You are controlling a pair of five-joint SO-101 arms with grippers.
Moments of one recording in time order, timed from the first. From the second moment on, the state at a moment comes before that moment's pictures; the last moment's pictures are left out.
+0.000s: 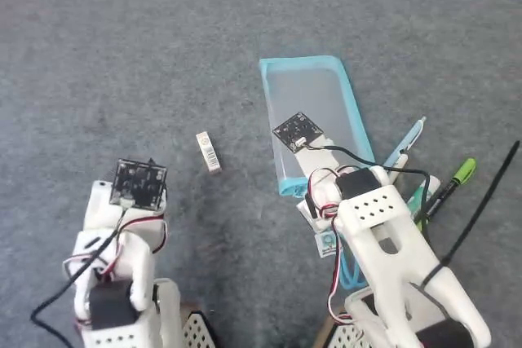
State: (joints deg) left arm -14.8 -98.1 75.1 66.3 -18.8; right arm -25.0 -31.1 52.5 64.0 15.2
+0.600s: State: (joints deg) left arm 0.0 -54.9 42.9 74.0 -8.7; right arm -25.7 -14.7 8.4 84.7 16.3
